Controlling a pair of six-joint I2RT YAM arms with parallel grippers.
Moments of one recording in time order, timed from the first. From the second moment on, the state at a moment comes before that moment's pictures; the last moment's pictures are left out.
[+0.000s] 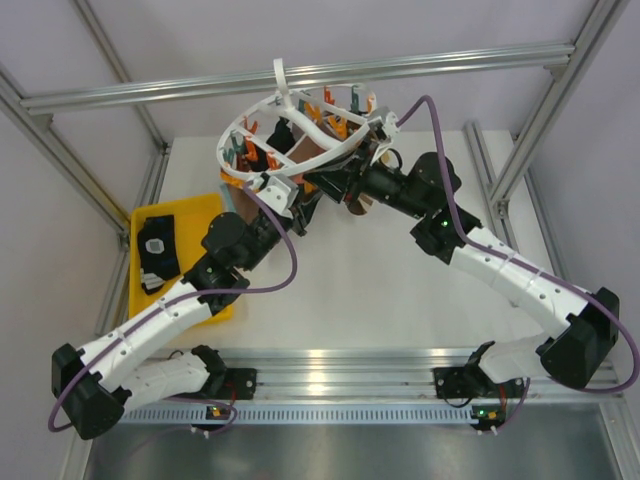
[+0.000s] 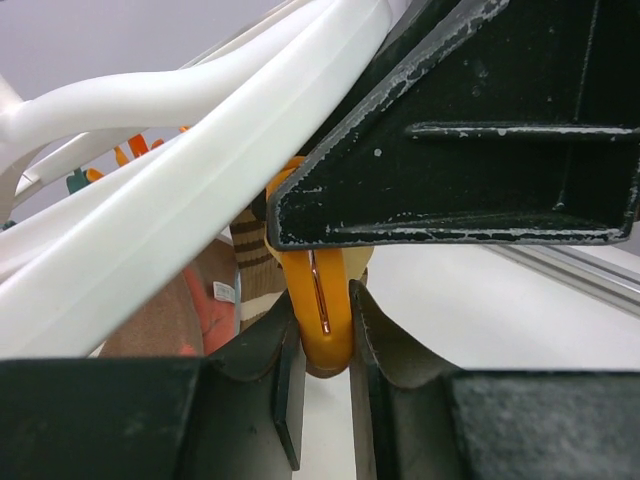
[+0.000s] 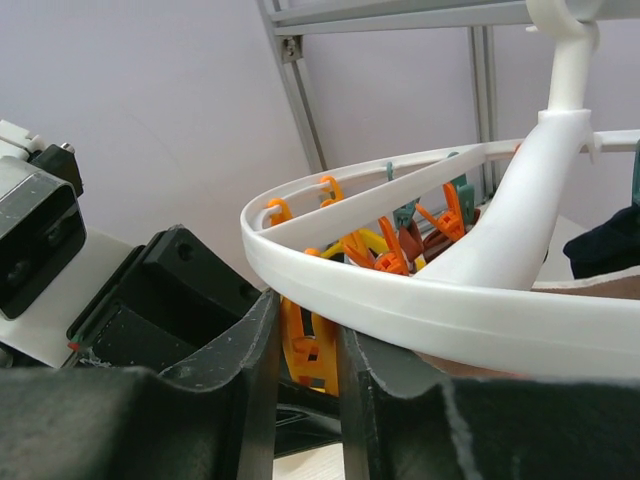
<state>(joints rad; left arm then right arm) -0.77 1.01 0.87 0.37 -0.02 0.10 0.76 1.34 1.26 0.33 -0.39 0.37</state>
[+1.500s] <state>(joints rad) -0.33 0.71 1.06 -0.65 -0.05 -0.17 0.73 1.35 1.28 0.29 -0.42 0.39</state>
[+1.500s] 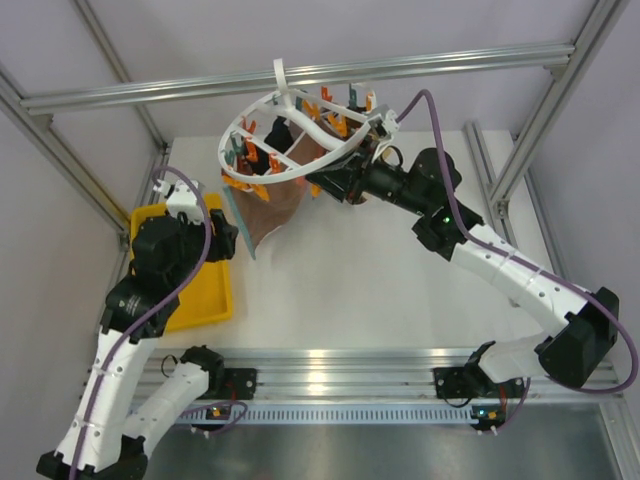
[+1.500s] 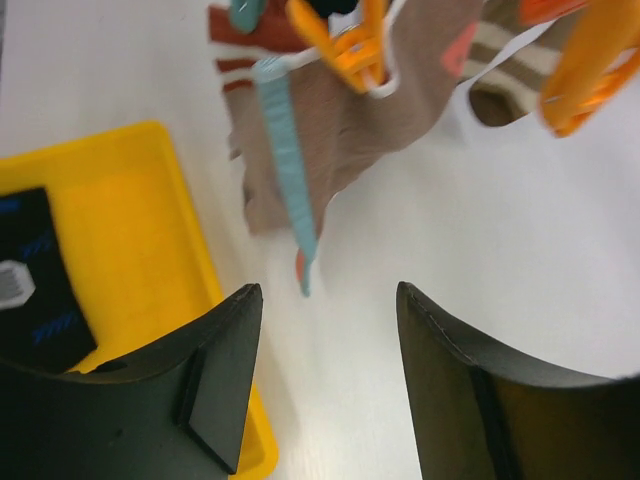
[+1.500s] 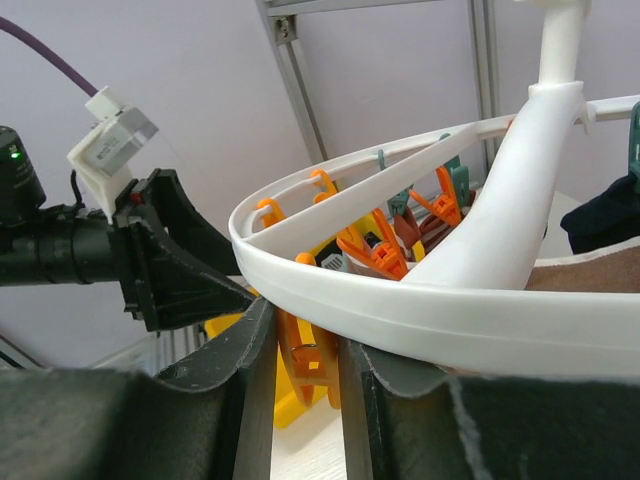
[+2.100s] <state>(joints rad) 0.35 1.09 1.13 -0.88 0.08 -0.10 0.70 1.34 1.27 0.28 -0.44 0.39</state>
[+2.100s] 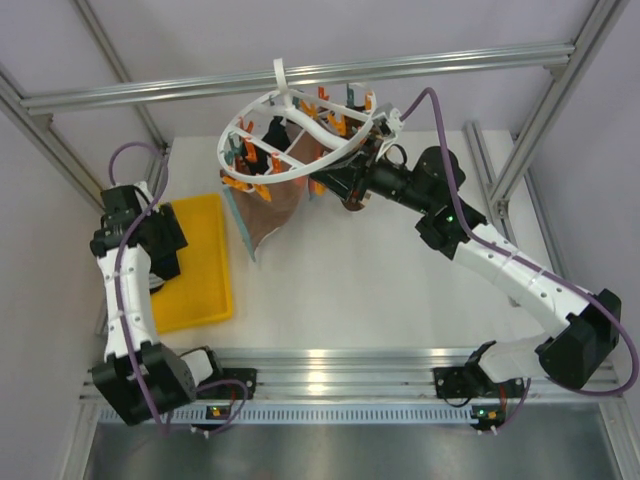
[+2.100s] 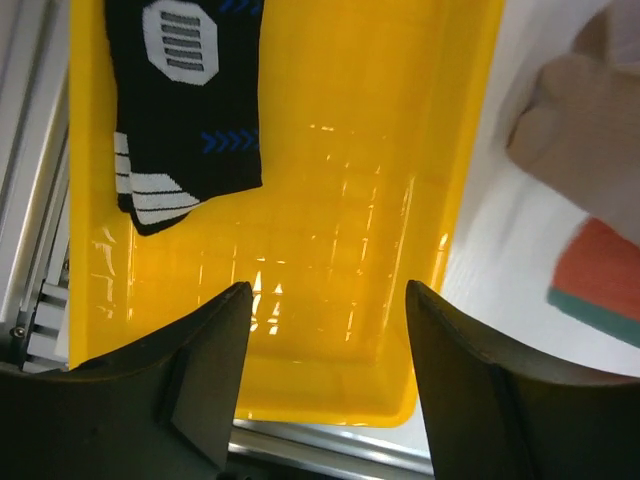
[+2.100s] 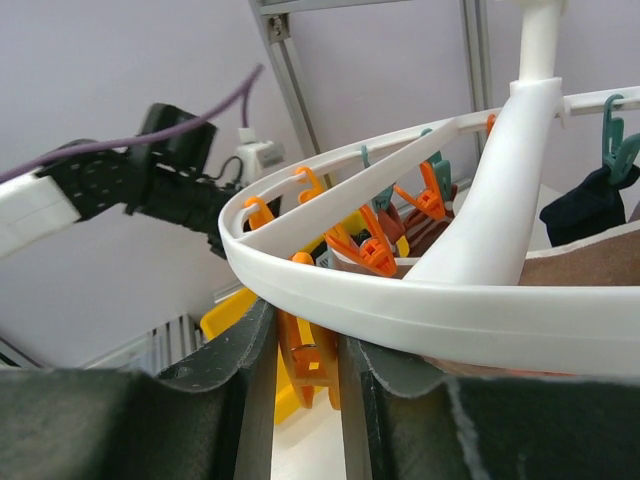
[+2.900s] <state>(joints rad) 0.38 1.92 1.39 -0.53 -0.13 0.21 0.67 1.33 1.24 0.31 -0.47 0.40</state>
